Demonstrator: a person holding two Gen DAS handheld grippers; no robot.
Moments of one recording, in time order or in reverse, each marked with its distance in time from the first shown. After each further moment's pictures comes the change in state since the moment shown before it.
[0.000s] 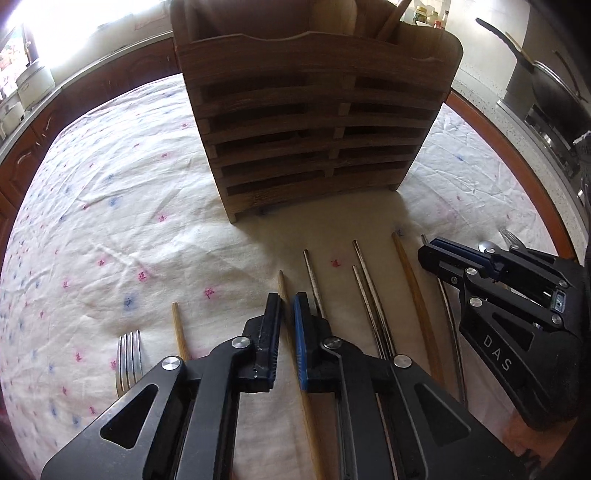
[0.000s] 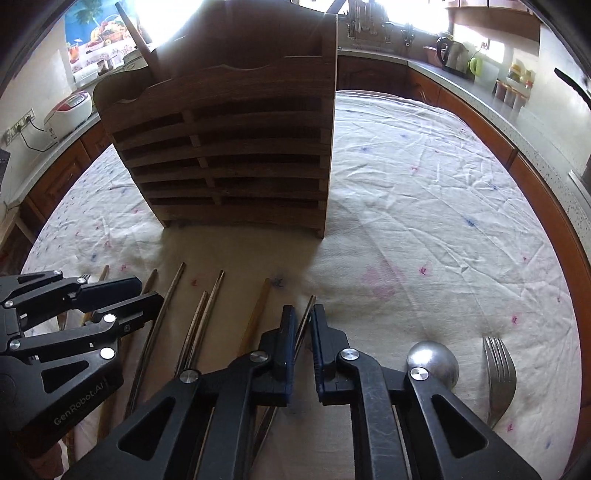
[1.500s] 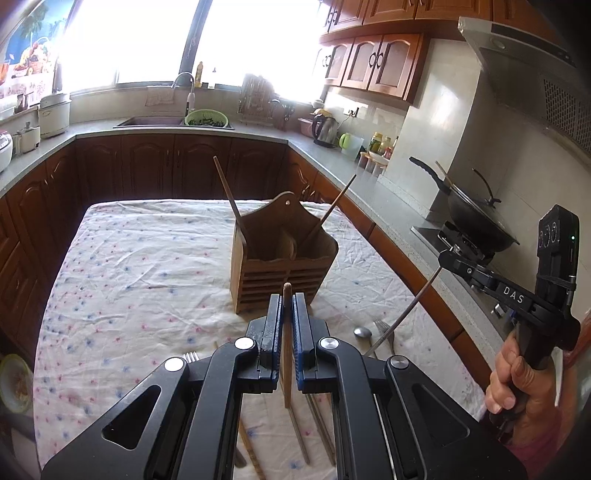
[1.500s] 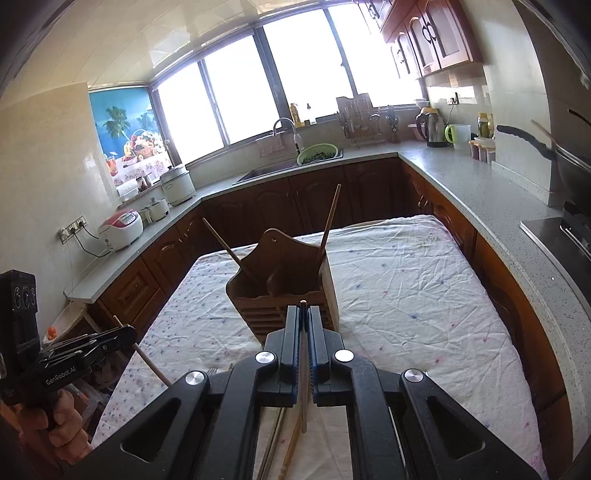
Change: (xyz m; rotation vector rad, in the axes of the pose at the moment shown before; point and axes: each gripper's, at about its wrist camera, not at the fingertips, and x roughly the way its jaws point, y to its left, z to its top) left arm -0.239 0.047 -0.028 -0.083 -0.445 -0.196; right arm -0.211 -0.032 0.022 0.142 -0.416 0.169
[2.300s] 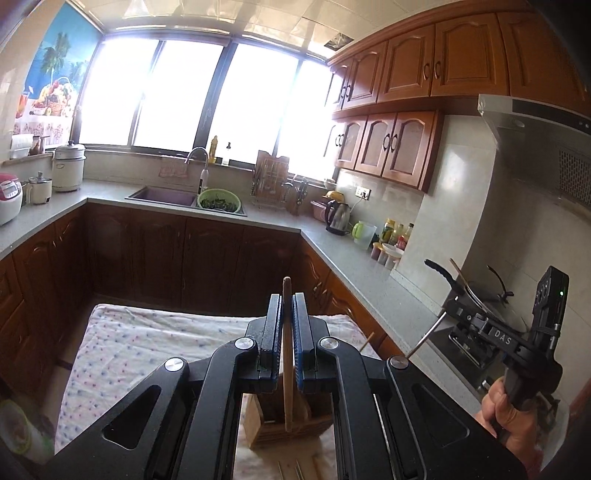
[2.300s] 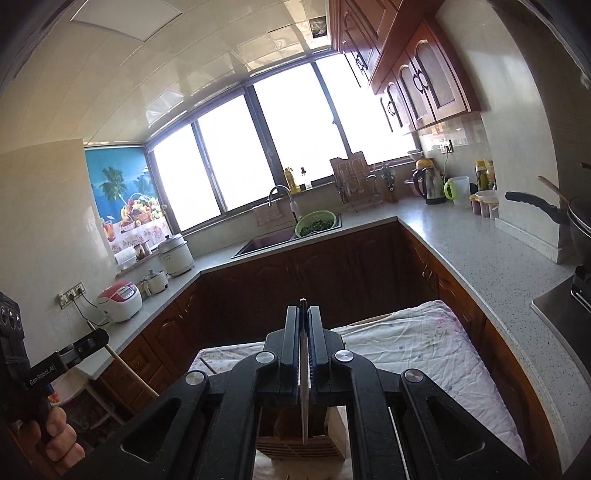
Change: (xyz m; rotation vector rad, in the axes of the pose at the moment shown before) left arm 0.005 0.021 0.153 -0.031 -0.295 0.046; right arm 0.023 -0.006 0.123 0.062 -0.231 0.004
